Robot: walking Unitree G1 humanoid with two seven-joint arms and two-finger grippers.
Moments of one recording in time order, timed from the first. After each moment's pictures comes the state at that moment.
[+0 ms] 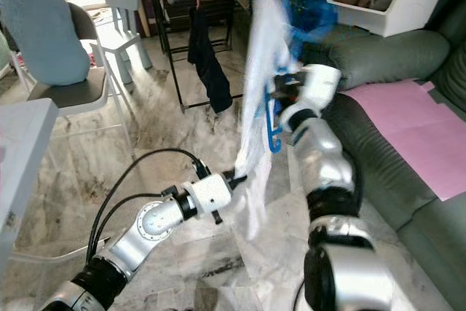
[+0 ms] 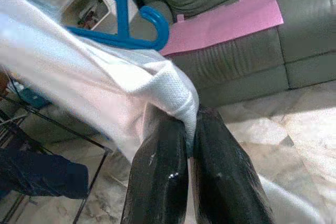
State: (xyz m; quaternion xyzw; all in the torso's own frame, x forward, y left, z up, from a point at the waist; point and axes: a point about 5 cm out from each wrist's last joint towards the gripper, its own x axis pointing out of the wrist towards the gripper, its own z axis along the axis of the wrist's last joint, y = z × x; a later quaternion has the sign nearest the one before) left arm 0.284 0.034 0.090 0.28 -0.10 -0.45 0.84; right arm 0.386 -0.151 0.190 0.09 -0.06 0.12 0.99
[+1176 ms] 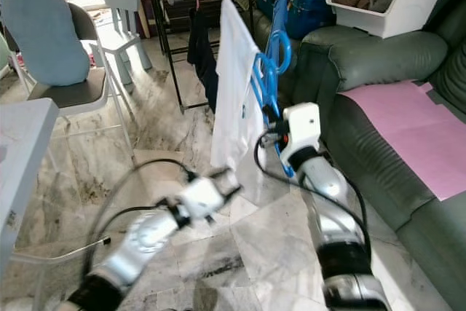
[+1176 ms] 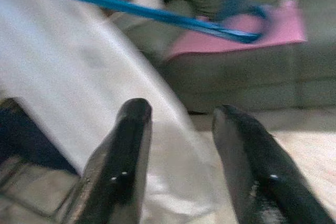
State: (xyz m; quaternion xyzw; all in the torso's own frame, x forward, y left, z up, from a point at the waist) left arm 0.278 0.062 0.086 0.21 -0.09 -0.38 0.90; right arm 0.327 -0.159 0.150 -0.07 -0.11 0.20 0.97
